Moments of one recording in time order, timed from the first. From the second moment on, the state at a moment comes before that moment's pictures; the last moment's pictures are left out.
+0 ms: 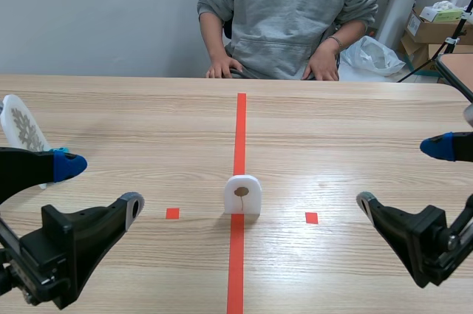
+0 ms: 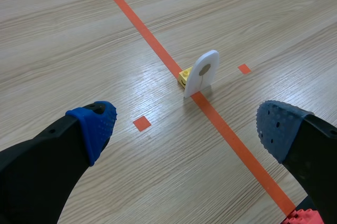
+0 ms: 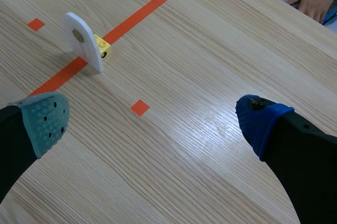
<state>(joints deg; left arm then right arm) 43.9 -33.1 -3.5 120.9 -26.6 -21.7 5.3 -40.2 32.4 12.5 113.2 14.7 28.8 -1.4</state>
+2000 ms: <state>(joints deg) 43.9 -29.5 -3.5 120.9 -21.7 -21.7 5.3 0.6 36.0 -18.5 87.0 6.7 33.5 -5.4</state>
